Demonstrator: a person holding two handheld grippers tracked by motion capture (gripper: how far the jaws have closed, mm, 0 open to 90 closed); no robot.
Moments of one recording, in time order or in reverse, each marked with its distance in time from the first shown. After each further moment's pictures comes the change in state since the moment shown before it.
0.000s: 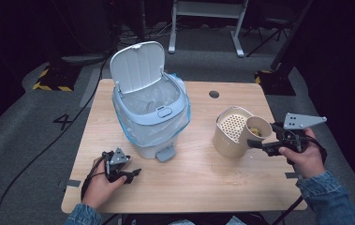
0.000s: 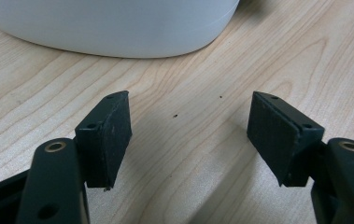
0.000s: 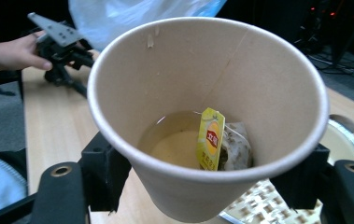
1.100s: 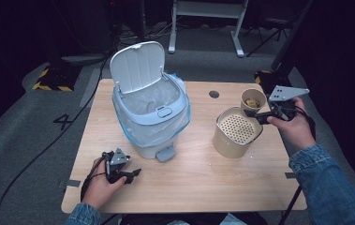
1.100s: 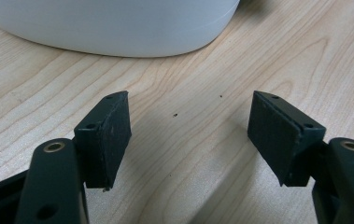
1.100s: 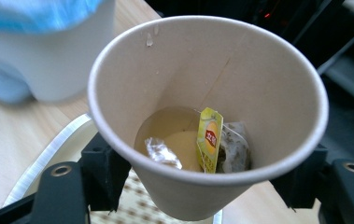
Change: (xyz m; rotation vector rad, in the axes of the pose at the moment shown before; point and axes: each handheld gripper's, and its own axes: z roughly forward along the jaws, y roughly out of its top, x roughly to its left) left arm -0.001 0.000 0.000 -0.001 0.008 -0.002; right arm -0.068 0.032 0.033 0.128 -0.235 -0.212
